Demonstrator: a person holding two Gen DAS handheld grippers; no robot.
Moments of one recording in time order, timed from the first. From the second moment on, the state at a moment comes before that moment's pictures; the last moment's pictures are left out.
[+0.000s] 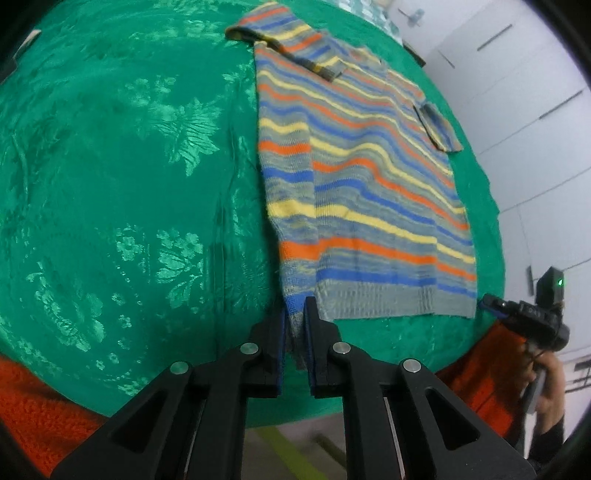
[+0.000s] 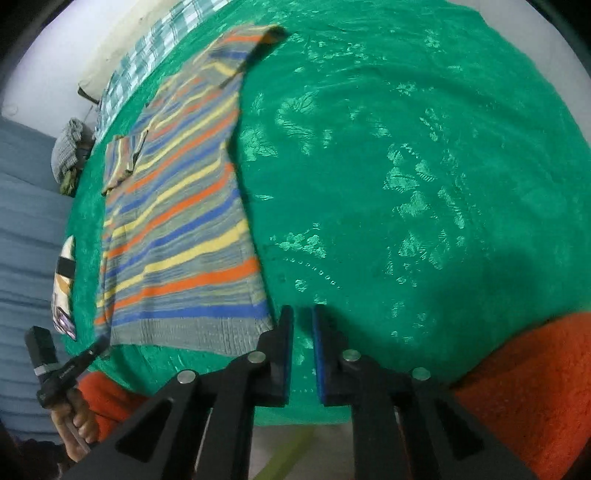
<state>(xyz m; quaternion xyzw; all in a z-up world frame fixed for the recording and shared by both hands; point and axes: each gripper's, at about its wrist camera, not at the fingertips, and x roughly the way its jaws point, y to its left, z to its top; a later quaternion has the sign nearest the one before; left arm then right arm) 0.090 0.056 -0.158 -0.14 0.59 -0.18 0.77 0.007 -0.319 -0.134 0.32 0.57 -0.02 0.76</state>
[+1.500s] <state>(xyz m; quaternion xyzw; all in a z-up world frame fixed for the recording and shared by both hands) 0.070 0.066 -0.178 -0.03 0.61 -0.10 0.79 -0.002 -0.283 -0.150 0.19 0.63 -0.02 0.76</state>
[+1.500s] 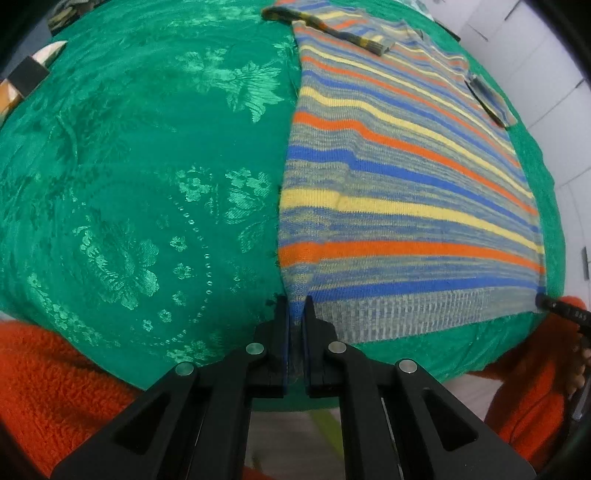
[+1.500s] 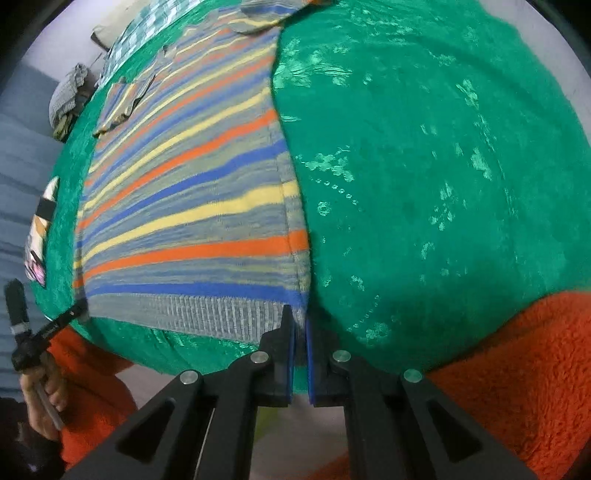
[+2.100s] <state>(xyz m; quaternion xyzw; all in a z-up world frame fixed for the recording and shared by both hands) 0.036 0.047 -0.141 0.04 0.54 -0.04 0.84 -0.021 -0.275 -0.115 0.14 0.59 -0.07 0.79</state>
